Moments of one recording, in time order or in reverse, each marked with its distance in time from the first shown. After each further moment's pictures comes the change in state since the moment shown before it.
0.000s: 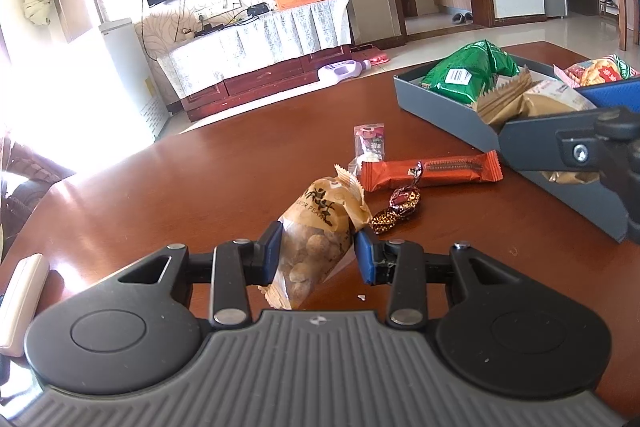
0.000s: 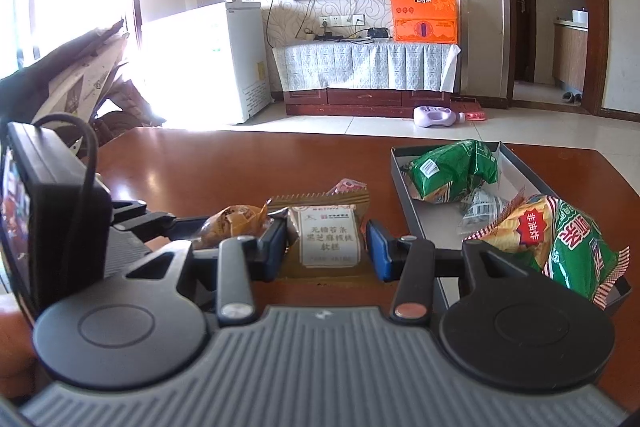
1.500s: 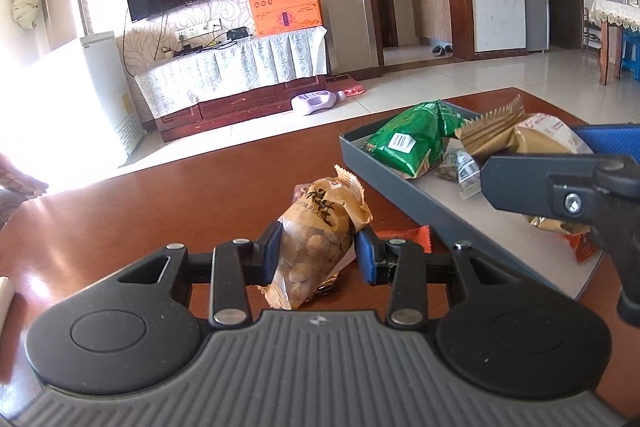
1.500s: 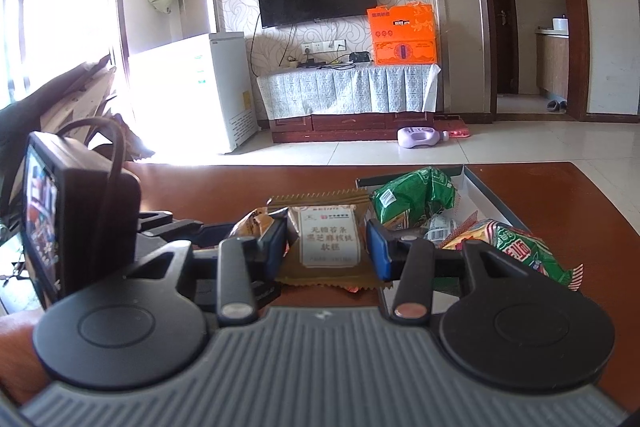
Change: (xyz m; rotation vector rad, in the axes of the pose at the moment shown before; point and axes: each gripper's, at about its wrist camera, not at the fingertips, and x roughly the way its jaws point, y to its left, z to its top) left arm -0.021 -0.031 0.034 -0.048 -0.082 -0.091; right arm -0.034 -0.030 0.008 0.048 -0.078 -0.033
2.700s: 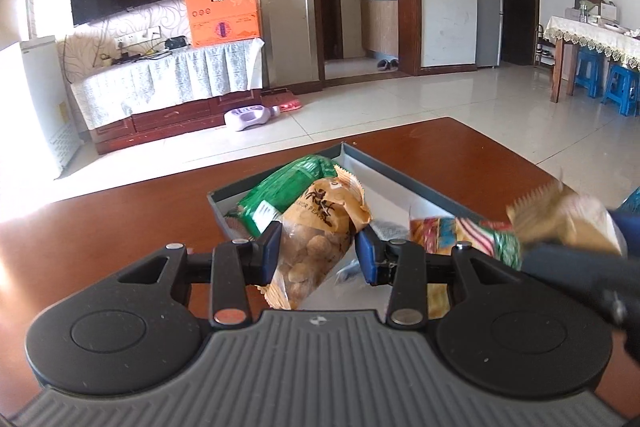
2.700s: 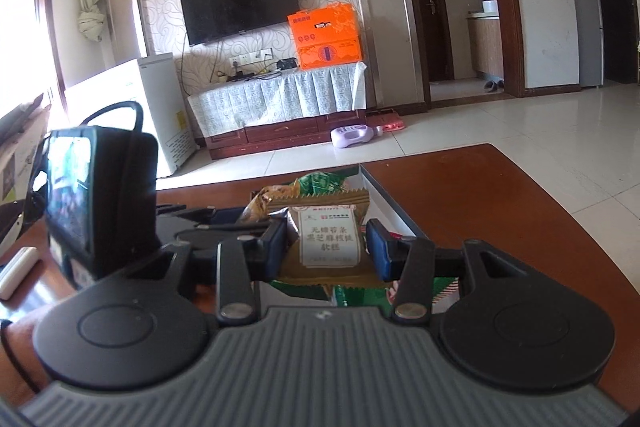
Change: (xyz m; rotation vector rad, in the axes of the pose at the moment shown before) left arm 0.076 -0.088 0.070 -0.007 -0.028 -0.188; right arm -0.005 -0.078 -0.002 0.133 -0.011 -0.171
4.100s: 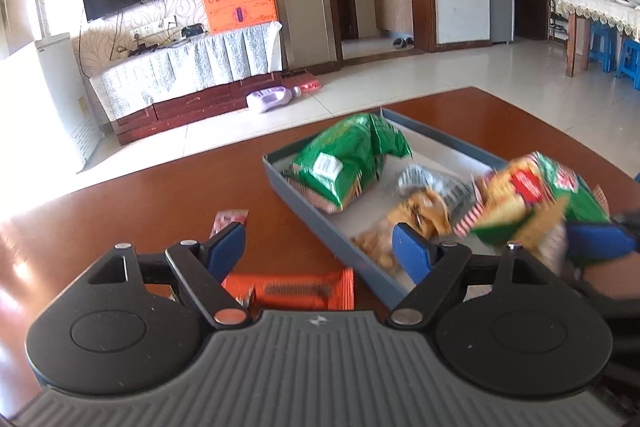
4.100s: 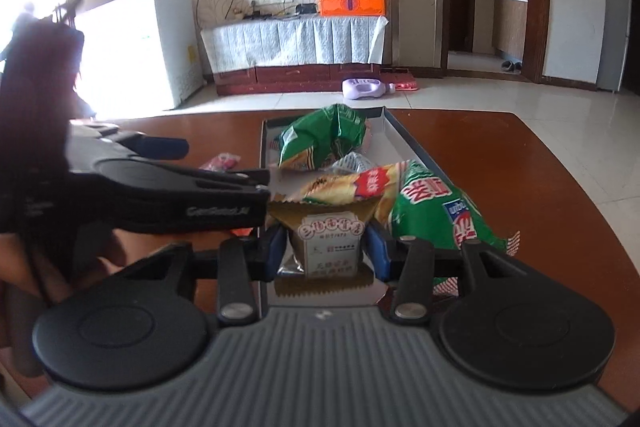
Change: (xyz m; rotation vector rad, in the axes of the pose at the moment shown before) left arm -0.032 0.039 -0.027 0.037 0.064 0.069; right arm 0.040 0.023 -0.023 -0.154 0.155 0.004
